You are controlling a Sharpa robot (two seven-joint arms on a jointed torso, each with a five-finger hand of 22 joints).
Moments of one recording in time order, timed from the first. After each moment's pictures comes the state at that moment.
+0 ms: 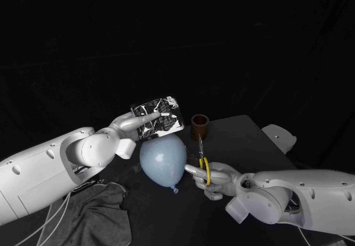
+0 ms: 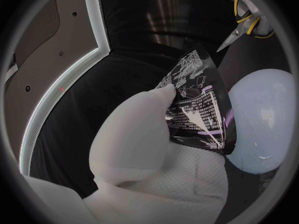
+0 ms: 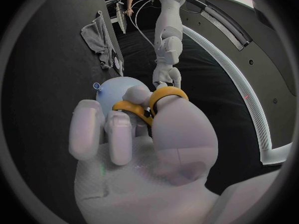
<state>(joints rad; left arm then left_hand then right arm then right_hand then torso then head) 1.23 -0.58 0.02 1.36 0.16 -0.09 0.04 1.58 -0.05 0.51 0.21 0.05 0.95 0.16 0.36 0.31 1.25 0.11 0.06 0.06 1.16 0.07 0.19 0.26 0.17 1.11 0.17 0.23 0.07 1.03 -1.13 -0.21 1.91 -0.12 -0.33 0.16 1.10 -0.02 0.04 0.23 0.05 1.25 -0.04 0.86 1.30 1.43 -0.08 0.52 1.26 1.47 -0.16 1.57 1.31 0.07 1.45 -0.04 1.31 1.31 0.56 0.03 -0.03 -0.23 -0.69</state>
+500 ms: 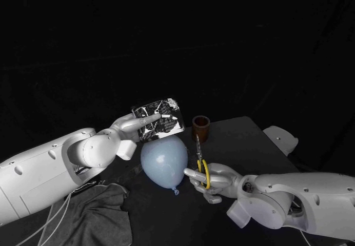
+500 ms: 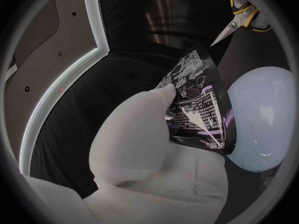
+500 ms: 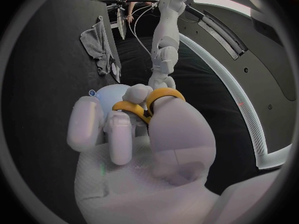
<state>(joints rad) 1.23 -0.58 0.02 1.35 0.15 -0.09 0.03 1.58 -0.05 0.52 0.21 0.04 0.95 0.16 0.36 0.31 1.25 0.11 0.06 0.06 1.16 0.07 0.19 0.26 0.17 1.11 0.17 0.23 0.07 1.03 -1.13 -0.20 1.94 -0.19 -0.31 0.19 1.15 -0.01 -0.09 0.28 0.05 1.11 -0.04 0.63 1.18 1.43 -0.08 0.52 1.26 1.47 -0.14 1.57 1.31 0.07 1.42 -0.03 1.24 1.31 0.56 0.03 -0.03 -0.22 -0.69</state>
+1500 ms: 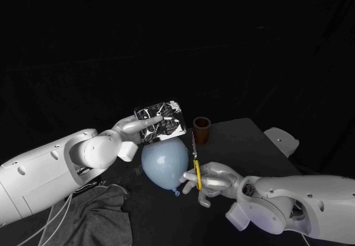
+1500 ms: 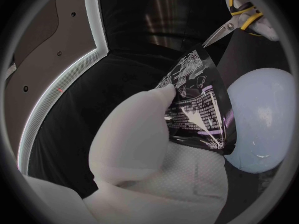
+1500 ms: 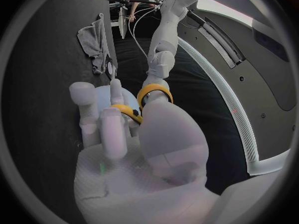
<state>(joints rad) 1.23 -0.58 0.02 1.35 0.15 -0.07 0.01 1.57 -0.06 0.52 0.20 0.05 0.95 0.16 0.36 0.31 1.24 0.11 0.06 0.06 1.16 0.07 0.19 0.26 0.17 1.11 0.17 0.23 0.07 1.04 -1.14 -0.20 1.98 -0.26 -0.38 0.22 1.27 0.09 -0.44 0.23 0.05 0.84 0.18 0.07 0.72 1.13 0.11 0.07 0.48 1.47 0.03 1.43 1.27 0.12 1.21 0.12 0.81 1.24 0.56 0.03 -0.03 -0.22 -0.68</state>
